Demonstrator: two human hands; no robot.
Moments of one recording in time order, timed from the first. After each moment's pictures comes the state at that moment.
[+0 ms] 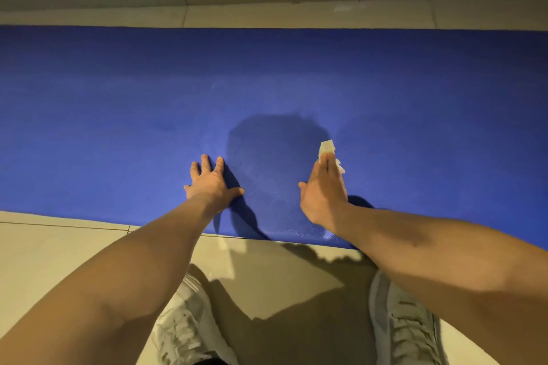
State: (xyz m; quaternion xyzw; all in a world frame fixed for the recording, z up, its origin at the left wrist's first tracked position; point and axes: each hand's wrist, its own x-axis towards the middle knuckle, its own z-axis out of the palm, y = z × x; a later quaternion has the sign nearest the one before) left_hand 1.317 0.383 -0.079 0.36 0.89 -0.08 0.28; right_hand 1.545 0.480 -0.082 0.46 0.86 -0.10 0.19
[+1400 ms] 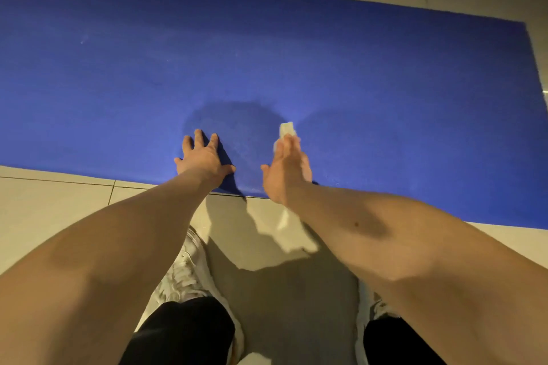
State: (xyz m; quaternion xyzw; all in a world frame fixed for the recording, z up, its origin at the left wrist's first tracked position) left_hand 1.334 0.340 -0.084 0.38 0.88 -0.08 0.27; right_hand 1.508 0.409 -0.090 0.51 0.83 -0.21 0.12
